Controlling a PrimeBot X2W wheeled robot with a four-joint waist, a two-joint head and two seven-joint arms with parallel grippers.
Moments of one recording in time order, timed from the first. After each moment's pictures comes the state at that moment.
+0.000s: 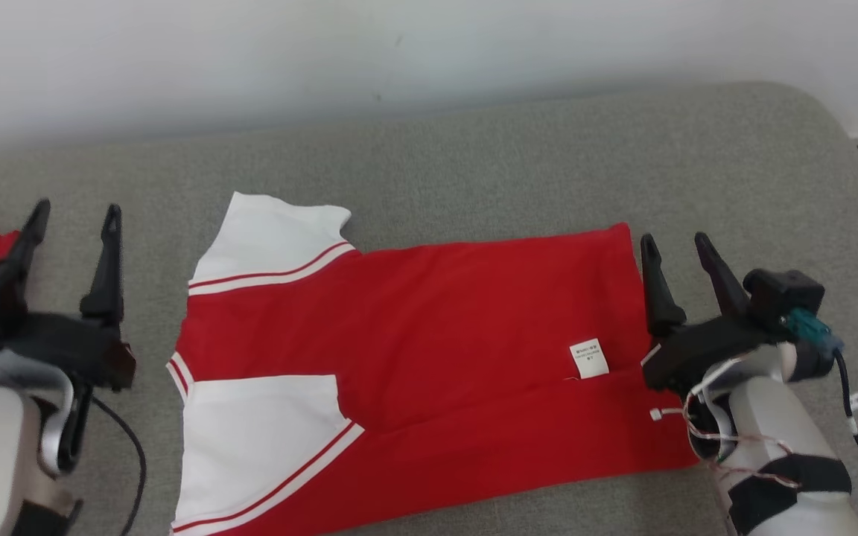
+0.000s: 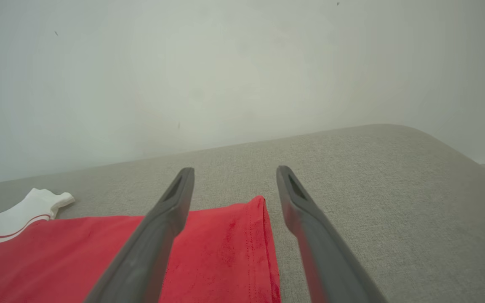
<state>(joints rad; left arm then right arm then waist) -0.46 0.34 -0.05 0.35 -0.29 -0.13 -0.17 -0.46 -0.16 0.01 0.54 0.25 0.13 -0.20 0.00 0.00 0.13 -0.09</state>
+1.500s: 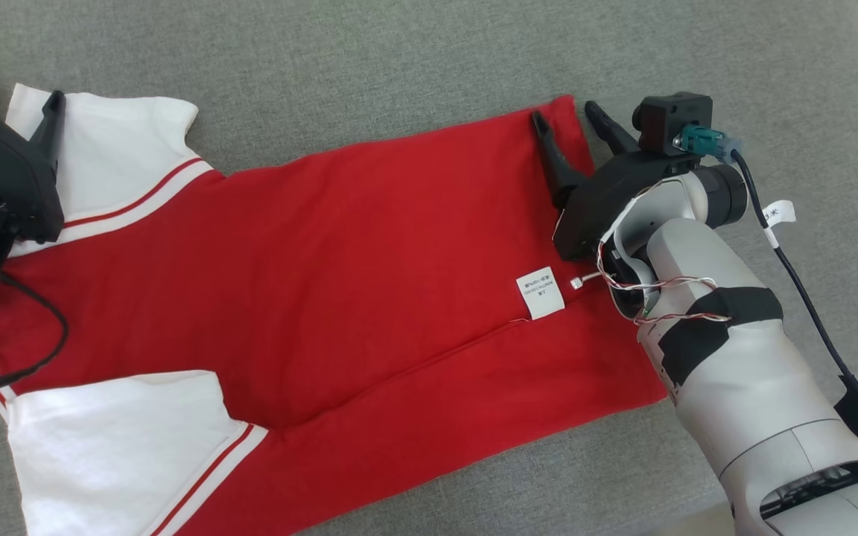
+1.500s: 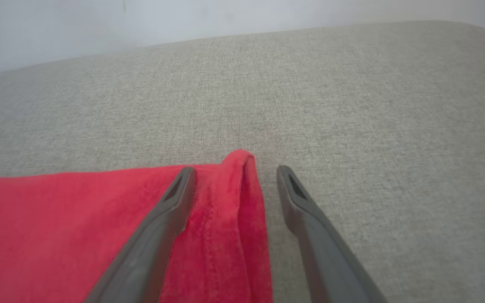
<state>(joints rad) -1.16 0.55 -0.72 0.95 -0.78 -0.13 0.11 -1.01 -0.11 0.28 0.99 0.34 0.13 -0.08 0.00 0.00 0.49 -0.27</state>
